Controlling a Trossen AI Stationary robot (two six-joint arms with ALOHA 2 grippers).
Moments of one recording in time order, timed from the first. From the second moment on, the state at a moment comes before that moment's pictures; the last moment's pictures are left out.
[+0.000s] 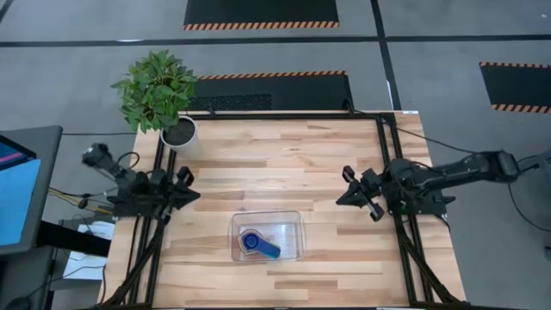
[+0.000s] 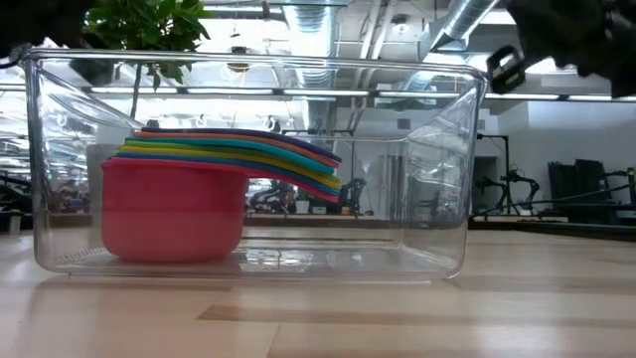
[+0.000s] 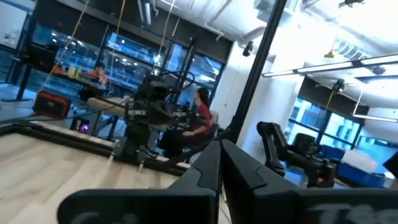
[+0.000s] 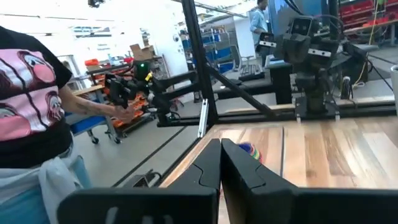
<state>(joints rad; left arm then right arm) -0.60 0.01 0.01 0.35 -0.45 -0.22 0.04 0.69 0.15 0.67 -0.37 0.25</state>
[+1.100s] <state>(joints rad) 0.07 0.05 0.03 -0.02 -0.04 -0.34 -0.48 0.01 0.01 0.07 -0.32 0.17</state>
